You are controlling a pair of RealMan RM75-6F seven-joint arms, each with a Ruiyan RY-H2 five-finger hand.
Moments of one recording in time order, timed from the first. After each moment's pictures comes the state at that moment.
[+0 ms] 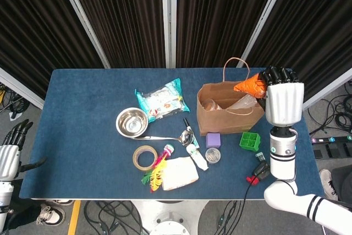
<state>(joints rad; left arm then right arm) -0.12 -1.42 -0.06 -0.98 1.53 1.54 -0.54 0.53 -1.45 0.54 -1.61 -1.46 1.47 -0.65</state>
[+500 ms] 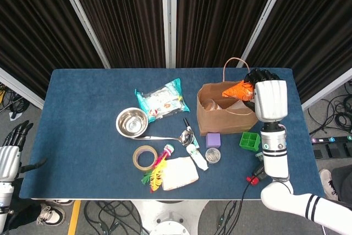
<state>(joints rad) -0.11 -1.42 -0.06 -0.97 1.52 1.54 -0.54 0.58 -1.44 0.51 -1.68 -1.27 1.37 -0.60</state>
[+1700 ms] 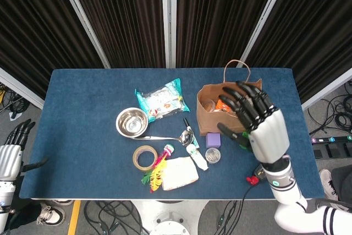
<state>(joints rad) -0.12 -1.40 -0.06 -1.02 1.53 1.55 -0.51 0.55 -1.26 0.31 -1.87 -1.83 1.60 -0.23</state>
